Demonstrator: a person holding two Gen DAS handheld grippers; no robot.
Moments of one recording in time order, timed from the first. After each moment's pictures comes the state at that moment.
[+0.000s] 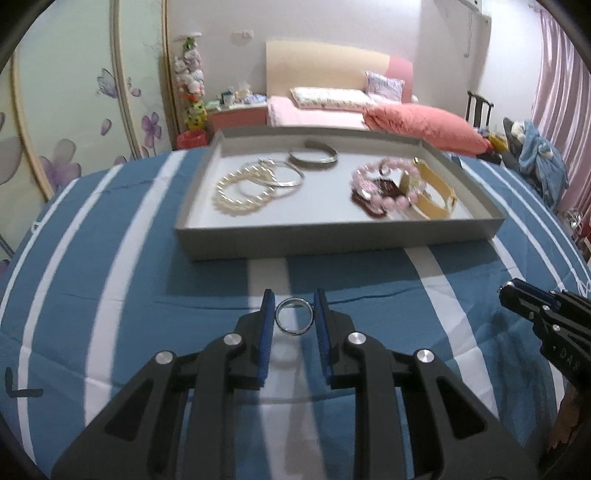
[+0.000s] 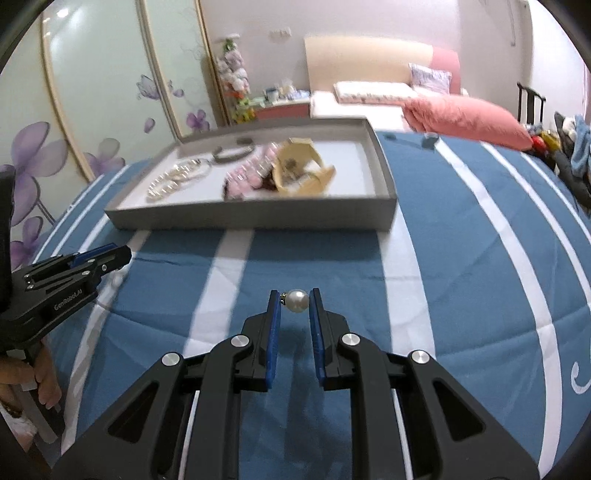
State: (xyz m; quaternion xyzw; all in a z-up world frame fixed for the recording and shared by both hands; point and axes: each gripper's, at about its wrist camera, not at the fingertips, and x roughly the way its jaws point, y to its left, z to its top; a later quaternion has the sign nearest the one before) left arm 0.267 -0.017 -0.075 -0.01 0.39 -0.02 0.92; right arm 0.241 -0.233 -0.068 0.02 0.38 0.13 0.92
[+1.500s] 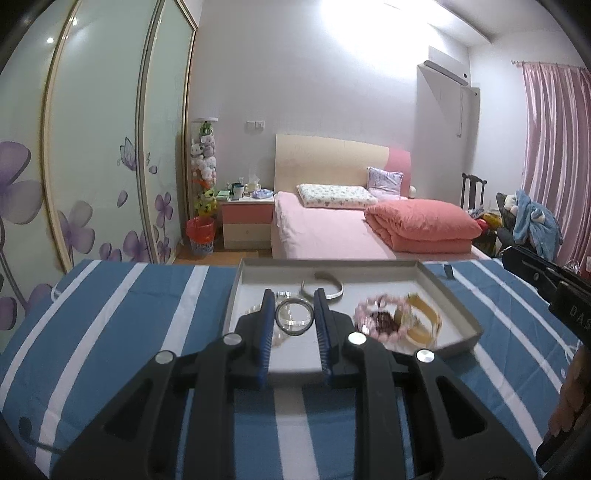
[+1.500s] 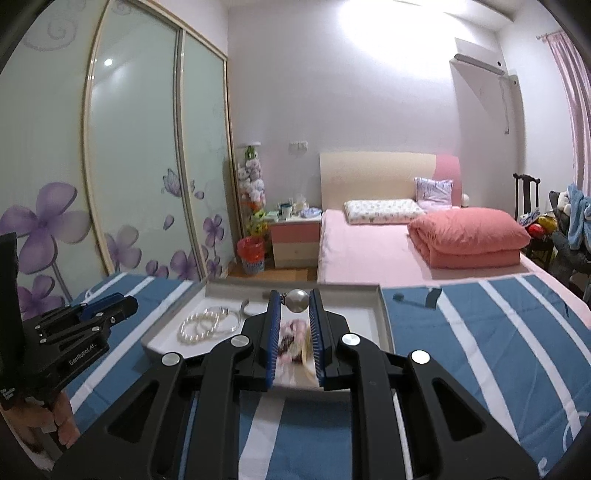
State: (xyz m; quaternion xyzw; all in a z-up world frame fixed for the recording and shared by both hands) left arm 0.270 -0.003 0.002 -0.03 0.21 -0.01 0.98; right arm 0.255 -0.214 0.027 0.02 0.16 0.14 0.98
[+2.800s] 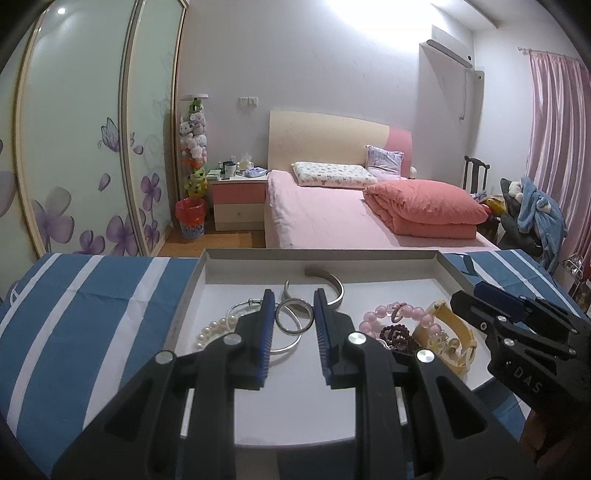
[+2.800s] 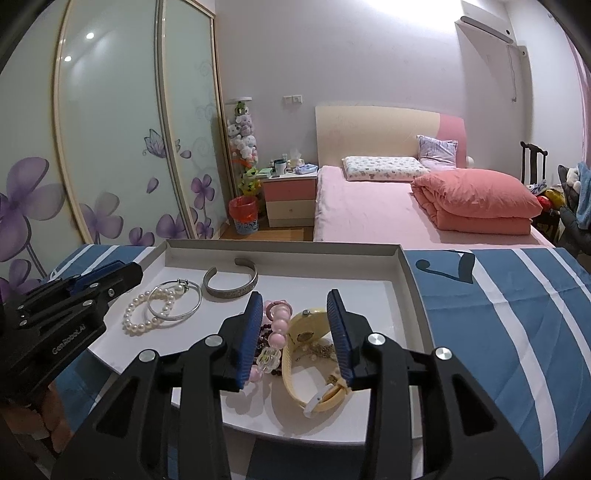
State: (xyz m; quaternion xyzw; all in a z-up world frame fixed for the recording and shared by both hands) left arm 0.369 -0.021 -0.042 -0.03 0.25 -0.02 0.97; right arm 0.338 -0.196 -0.036 0.02 0.25 0.13 0.96
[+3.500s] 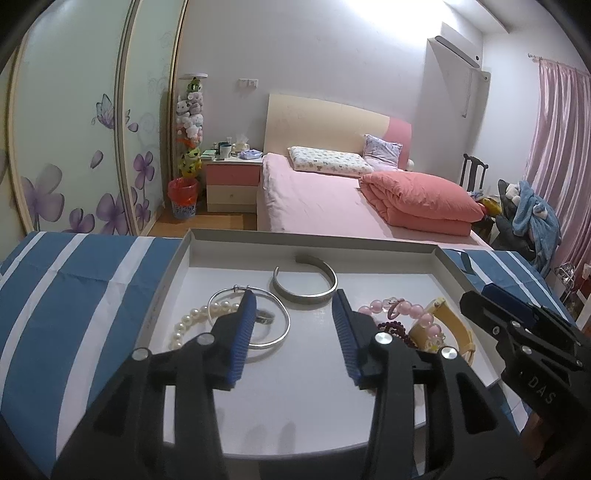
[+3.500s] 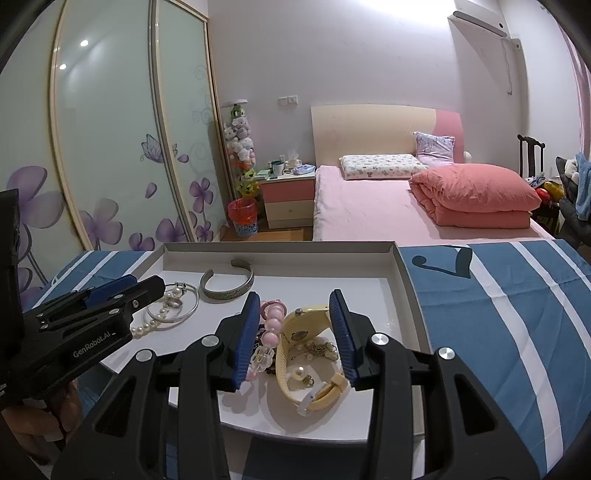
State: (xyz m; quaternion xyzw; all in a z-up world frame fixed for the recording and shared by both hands) left arm 0.386 -0.020 -0.053 -0.06 0.28 -0.03 0.96; right arm 0.341 -0.204 -0.038 0.03 0.25 0.13 0.96
